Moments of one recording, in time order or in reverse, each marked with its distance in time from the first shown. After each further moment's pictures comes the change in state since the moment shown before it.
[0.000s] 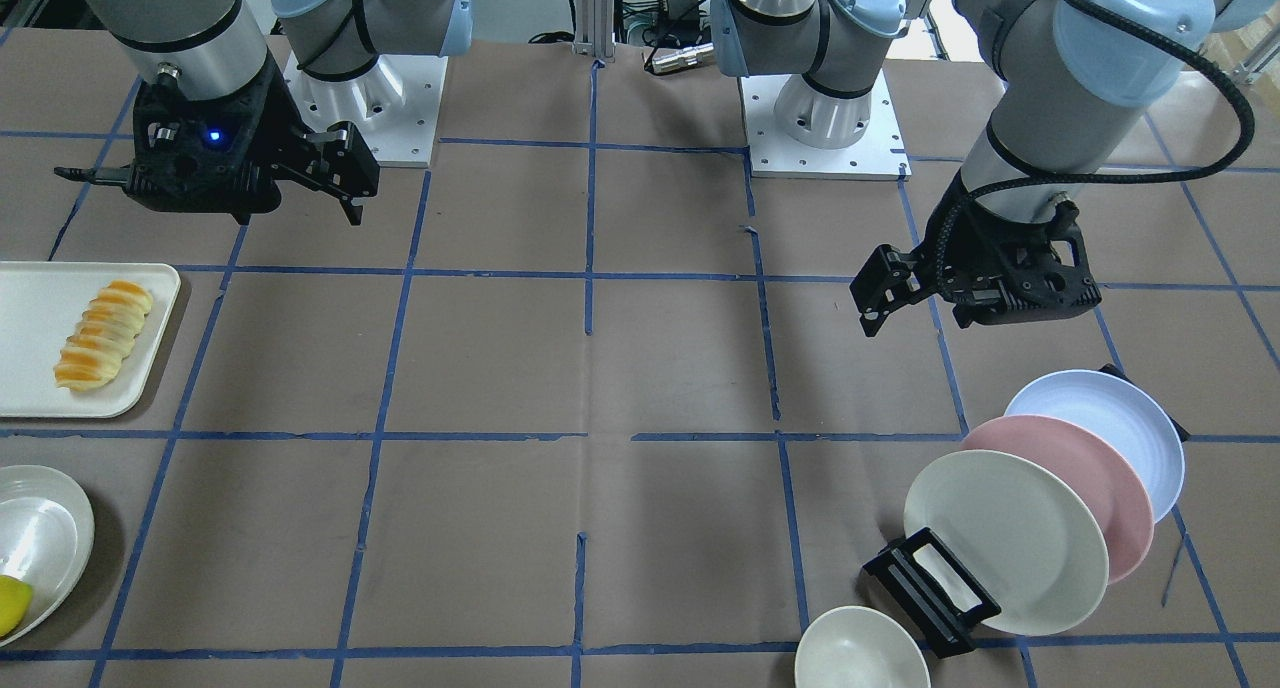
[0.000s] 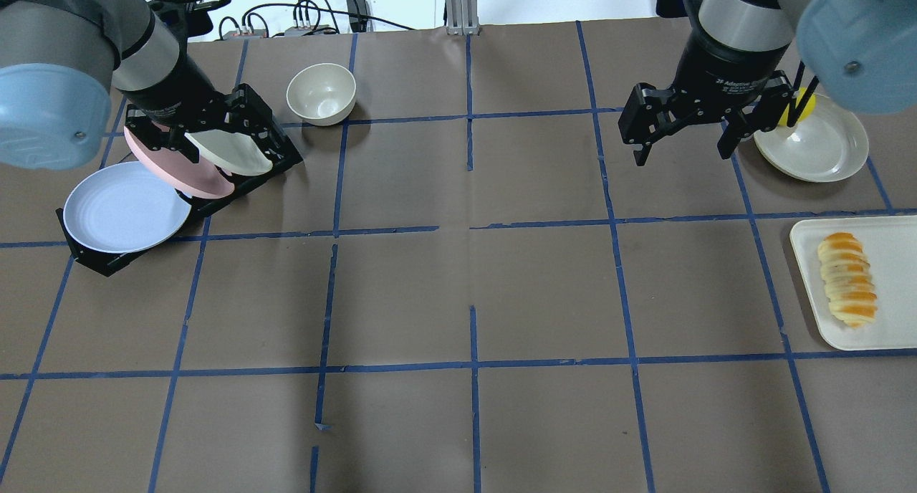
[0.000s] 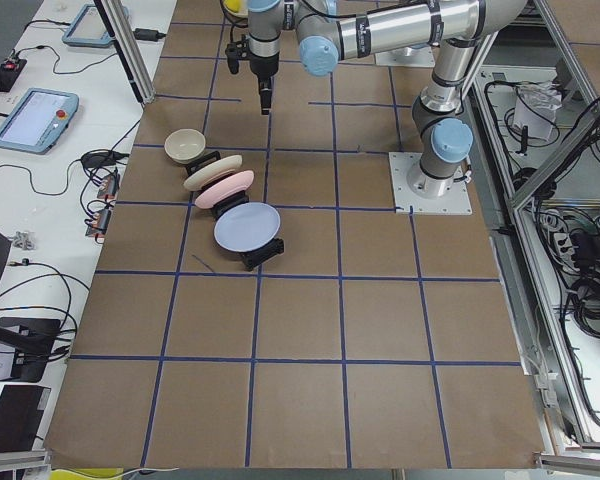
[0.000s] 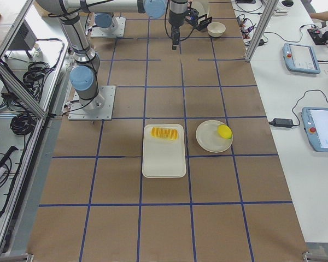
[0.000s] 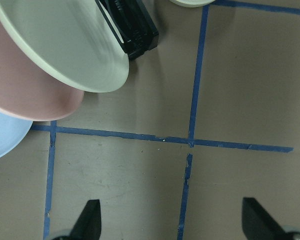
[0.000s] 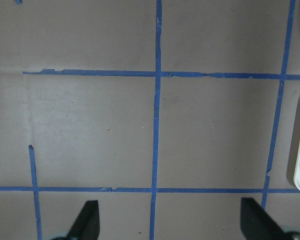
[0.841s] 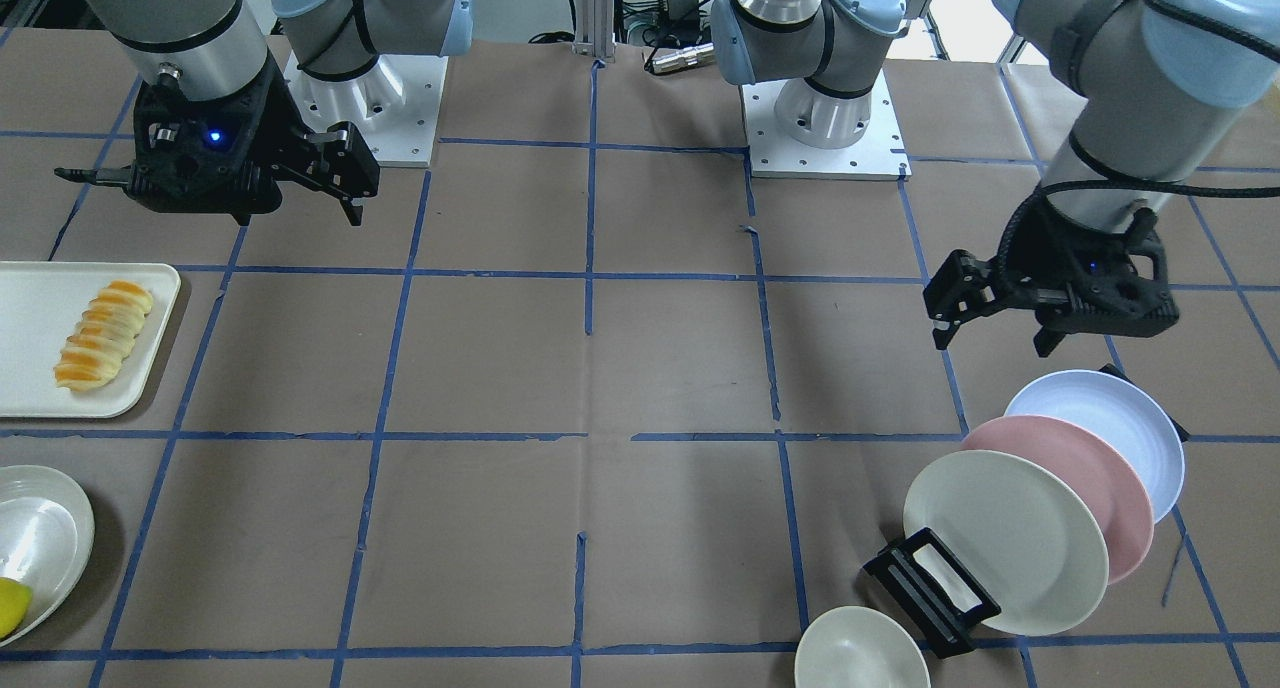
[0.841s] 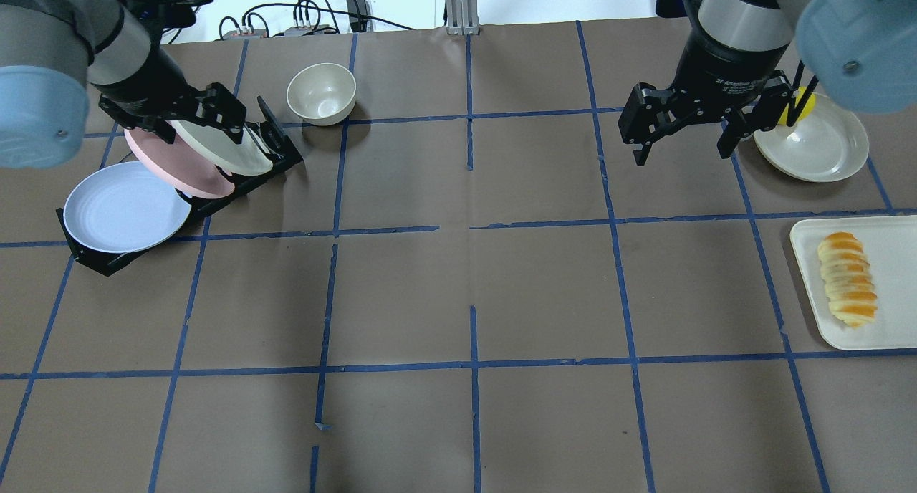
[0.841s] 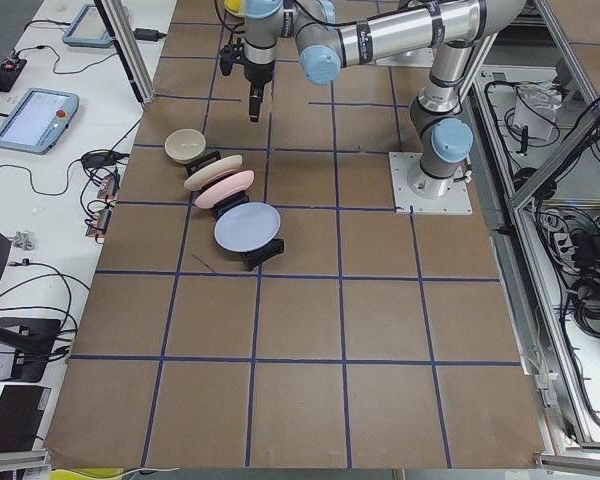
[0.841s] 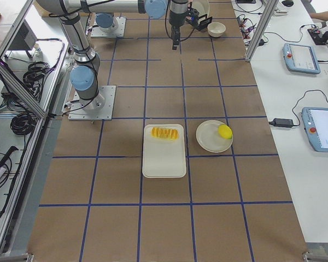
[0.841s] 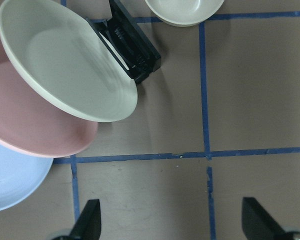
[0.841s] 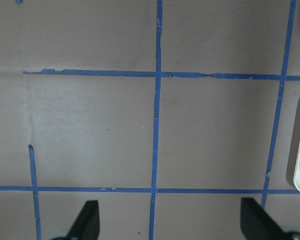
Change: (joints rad) left arm 0.137 -0.008 -0.003 0.085 0.001 0.396; right arm -0.001 0.001 0.003 -0.004 -0.001 -0.011
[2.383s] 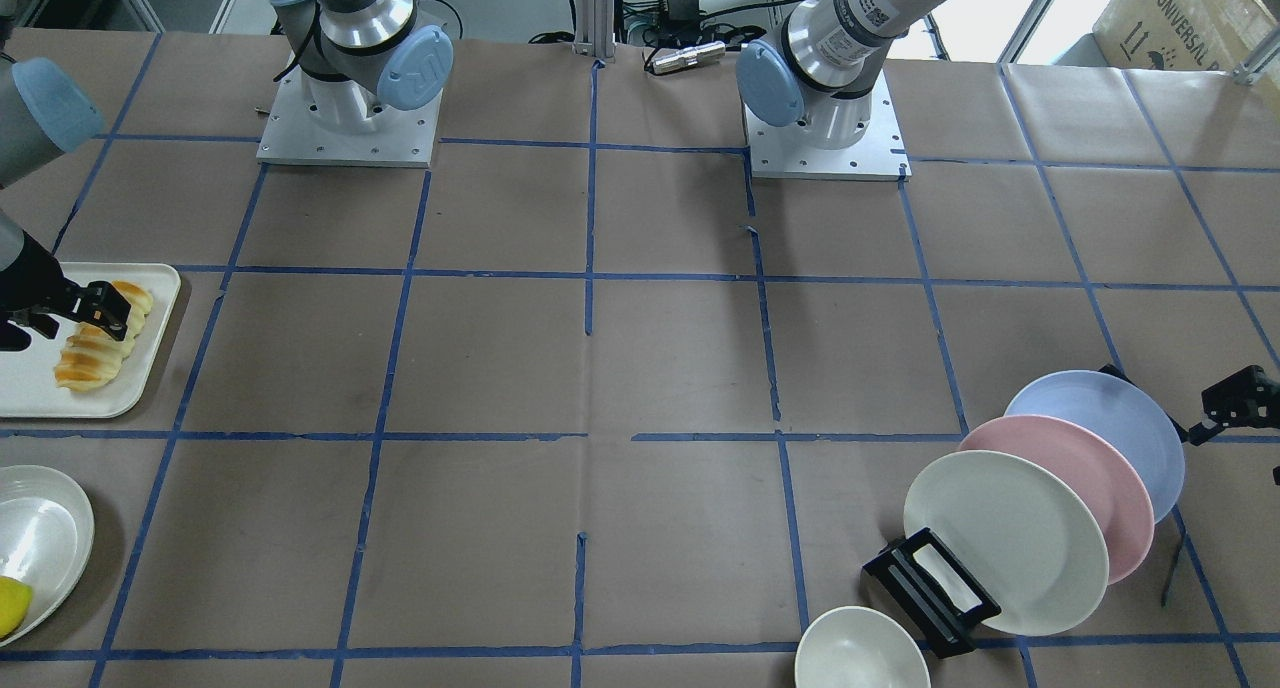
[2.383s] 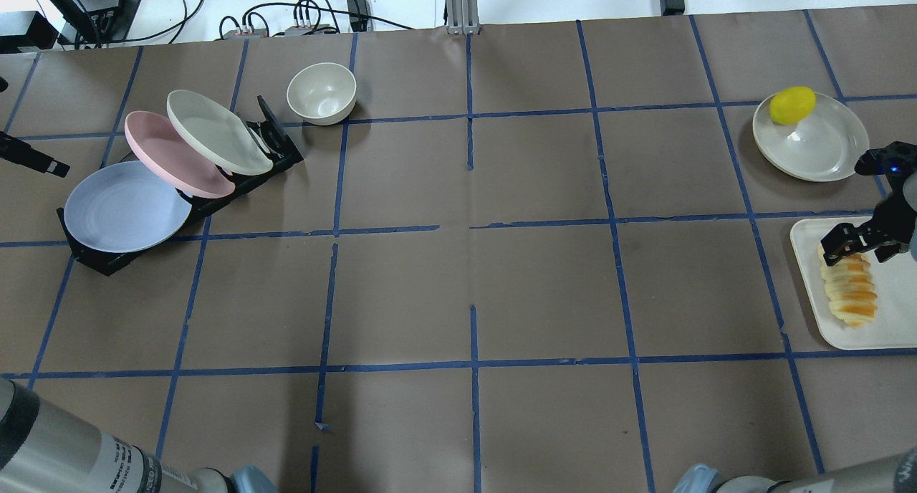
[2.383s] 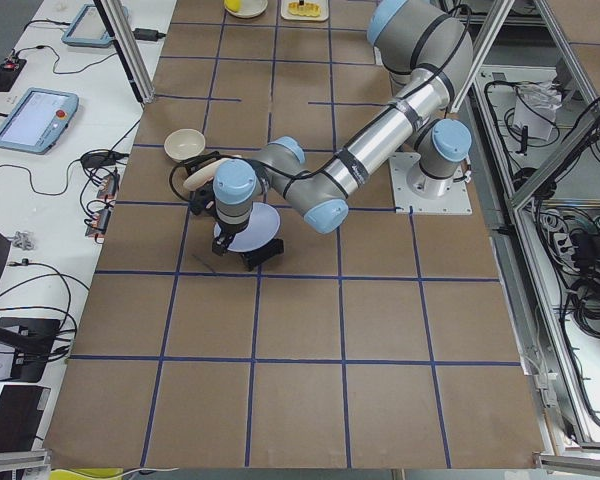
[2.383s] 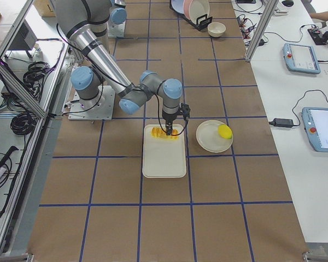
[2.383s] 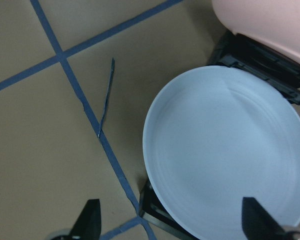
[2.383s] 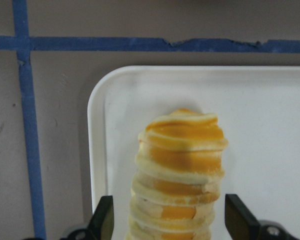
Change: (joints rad) left arm 0.476 -0.463 0.272 0.052 -0.211 0.829; right arm -0.688 0.223 0.505 -0.809 -0.051 -0.655
